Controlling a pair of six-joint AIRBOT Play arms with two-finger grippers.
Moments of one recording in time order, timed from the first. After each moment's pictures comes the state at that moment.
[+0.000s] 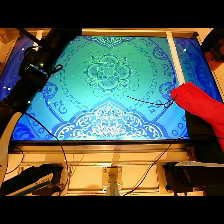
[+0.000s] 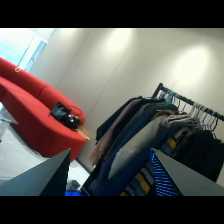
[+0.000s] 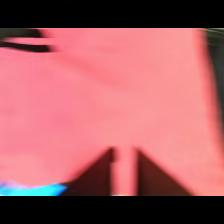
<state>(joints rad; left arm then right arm) -0.29 -1.21 1.25 2.30 0.53 -2.92 -1.22 -1.64 2.05 -1.42 1.80 1.67</state>
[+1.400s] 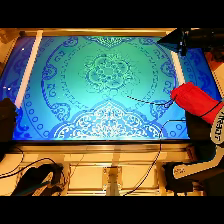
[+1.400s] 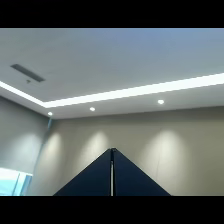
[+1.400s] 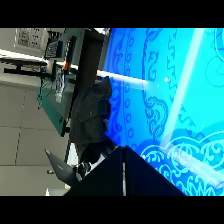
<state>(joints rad) -0.18 -0.66 1.25 2.34 0.47 -2.92 -0.17 -1.64 2.05 -0.42 1.55 1.60</state>
